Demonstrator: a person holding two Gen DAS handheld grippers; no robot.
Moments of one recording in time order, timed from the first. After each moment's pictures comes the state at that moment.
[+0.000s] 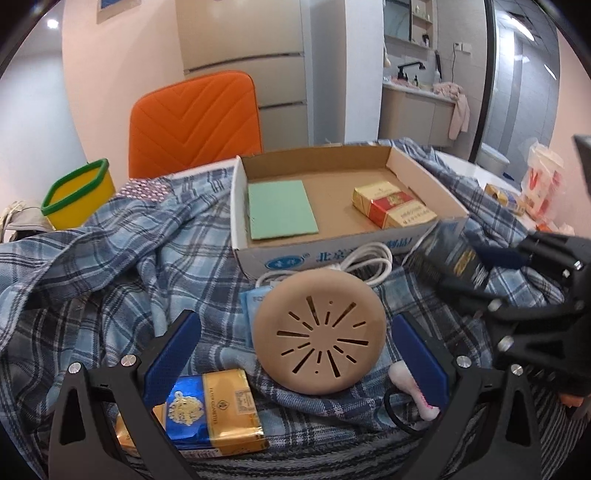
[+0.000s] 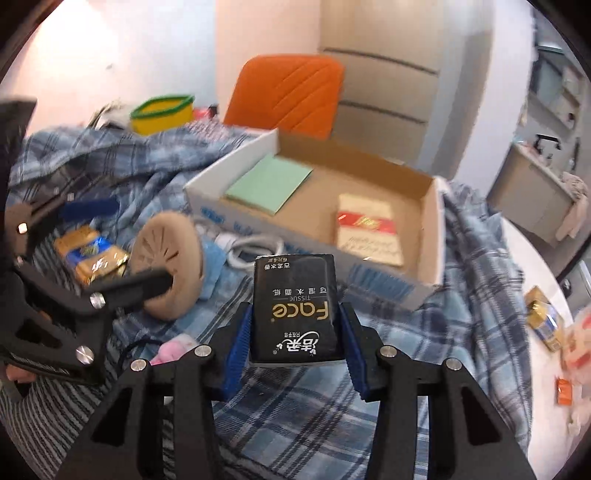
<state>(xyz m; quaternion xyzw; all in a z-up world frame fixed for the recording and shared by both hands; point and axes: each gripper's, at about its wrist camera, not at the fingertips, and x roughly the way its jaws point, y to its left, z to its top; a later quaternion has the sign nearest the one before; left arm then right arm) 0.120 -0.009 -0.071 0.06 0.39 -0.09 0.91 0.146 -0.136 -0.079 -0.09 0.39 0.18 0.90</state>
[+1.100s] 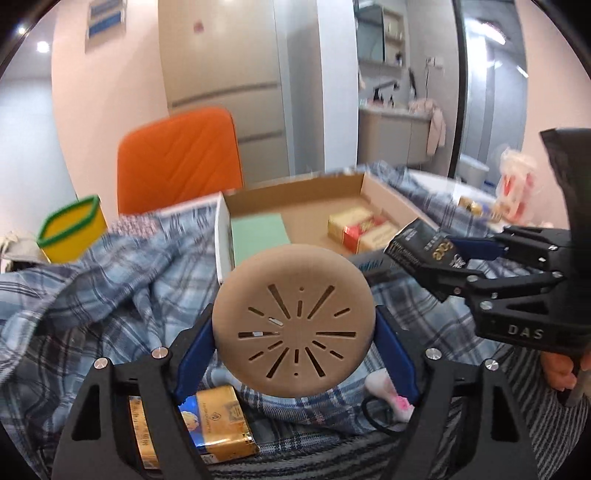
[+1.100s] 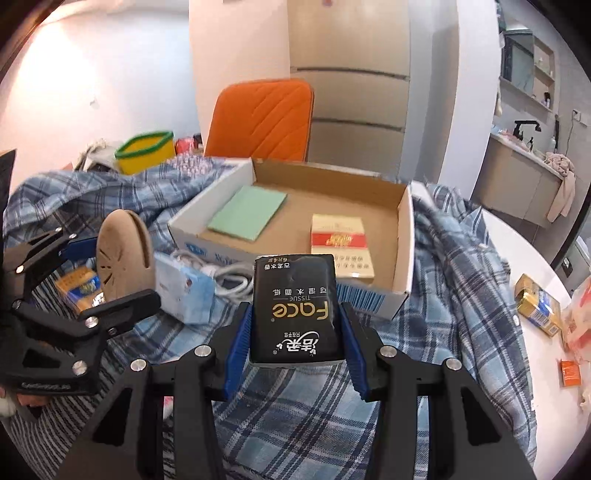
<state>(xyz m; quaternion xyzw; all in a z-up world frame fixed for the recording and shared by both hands) 0.096 -0.014 -0.050 0.07 0.31 -0.13 0.94 0.144 -0.154 -0.065 -0.04 0.35 0.17 0.92</state>
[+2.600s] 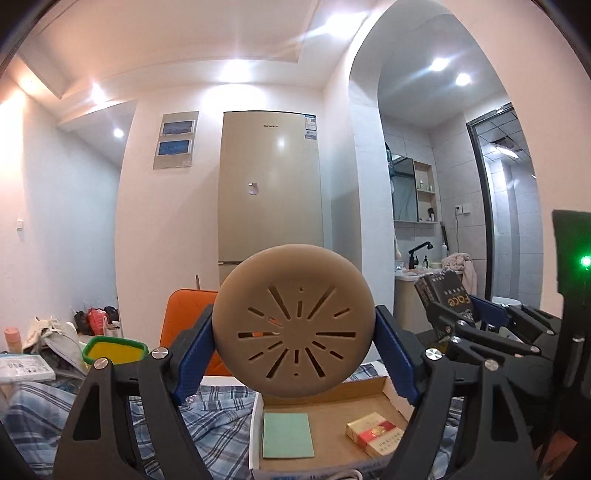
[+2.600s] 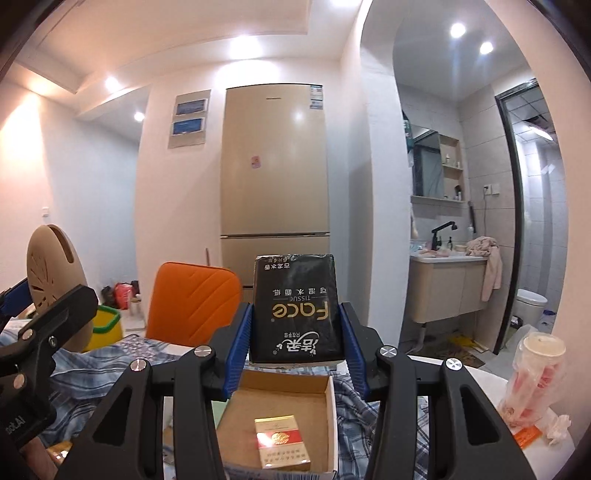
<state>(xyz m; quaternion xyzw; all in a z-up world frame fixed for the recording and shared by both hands) 0.088 -0.016 0.044 0.01 -0.01 -0.05 1.00 0.141 -0.155 0.041 0.01 0.06 0.02 1.00</state>
